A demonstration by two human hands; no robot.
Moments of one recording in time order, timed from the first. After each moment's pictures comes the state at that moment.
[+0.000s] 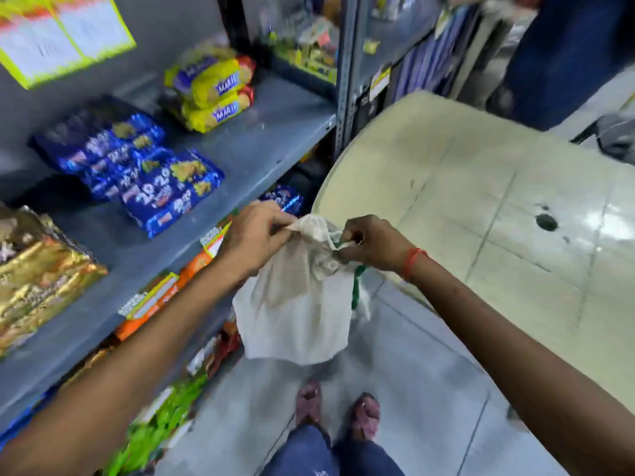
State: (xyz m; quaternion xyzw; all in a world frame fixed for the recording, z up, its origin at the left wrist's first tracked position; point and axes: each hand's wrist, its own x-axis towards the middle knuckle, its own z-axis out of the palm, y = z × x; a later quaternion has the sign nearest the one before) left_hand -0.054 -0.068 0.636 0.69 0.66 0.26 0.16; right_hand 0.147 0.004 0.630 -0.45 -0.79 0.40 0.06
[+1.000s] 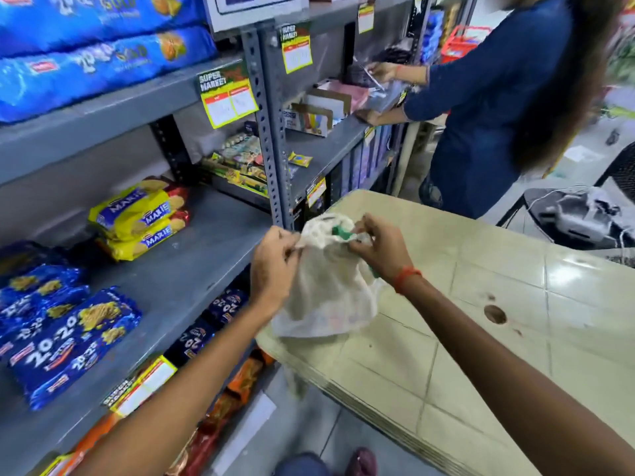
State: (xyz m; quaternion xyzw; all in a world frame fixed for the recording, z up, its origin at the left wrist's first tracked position) left_hand 0.050 0.145 0.655 0.61 0.67 0.42 0.07; right_hand 0.229 0.212 0.664 -0.50 -0.73 0.27 0.37
